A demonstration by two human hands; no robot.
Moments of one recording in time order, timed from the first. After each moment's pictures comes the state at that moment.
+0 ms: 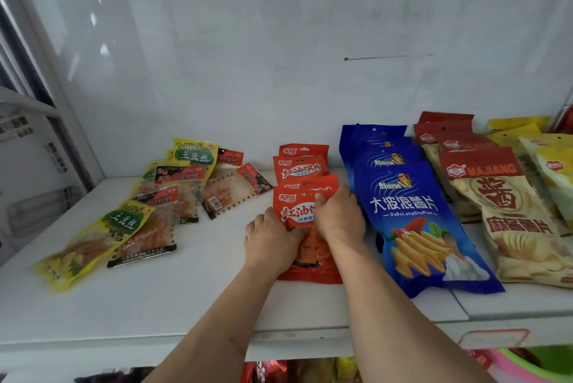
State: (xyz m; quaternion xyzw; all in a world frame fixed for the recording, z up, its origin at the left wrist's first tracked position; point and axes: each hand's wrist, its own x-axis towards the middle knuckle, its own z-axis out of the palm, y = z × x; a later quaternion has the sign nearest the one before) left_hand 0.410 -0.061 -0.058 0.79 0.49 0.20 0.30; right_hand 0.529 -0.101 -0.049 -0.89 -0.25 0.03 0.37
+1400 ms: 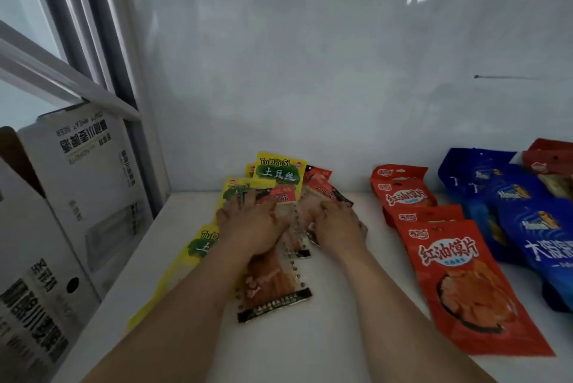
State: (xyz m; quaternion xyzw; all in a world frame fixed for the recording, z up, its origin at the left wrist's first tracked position) left_hand 0.270 0.187 -0.038 0.89 0.44 0.04 0.08; right_hand 0.408 0.091 -0.058 -0.90 -0.35 0.07 0.25
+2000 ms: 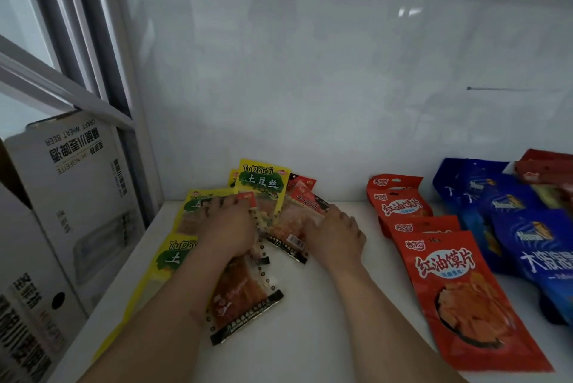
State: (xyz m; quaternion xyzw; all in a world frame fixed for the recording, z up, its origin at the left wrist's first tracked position) left_hand 0.253 0.207 -0.024 0.89 0.45 0.07 0.09; right_hand 0.406 0.098 -0.064 -0.91 -0.31 0.03 0.27
